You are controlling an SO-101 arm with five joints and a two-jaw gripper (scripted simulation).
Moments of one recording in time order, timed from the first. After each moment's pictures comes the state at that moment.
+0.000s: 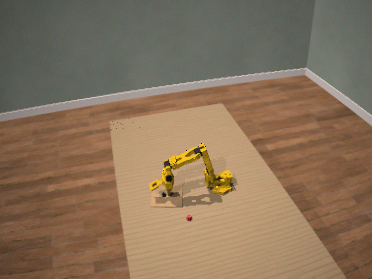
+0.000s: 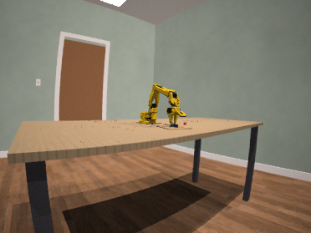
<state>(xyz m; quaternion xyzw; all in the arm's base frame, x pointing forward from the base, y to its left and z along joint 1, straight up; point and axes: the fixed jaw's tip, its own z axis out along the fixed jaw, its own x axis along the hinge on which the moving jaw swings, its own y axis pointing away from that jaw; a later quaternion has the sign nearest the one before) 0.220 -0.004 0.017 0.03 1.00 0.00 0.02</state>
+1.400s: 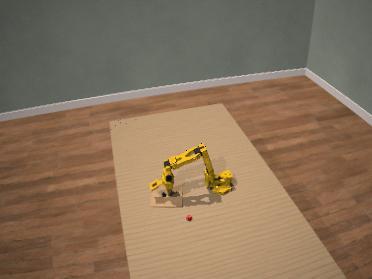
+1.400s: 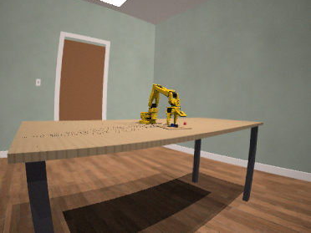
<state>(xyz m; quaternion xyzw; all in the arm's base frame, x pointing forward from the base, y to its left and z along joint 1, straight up) 0.219 -0.004 0.017 0.03 1.00 0.00 0.02</state>
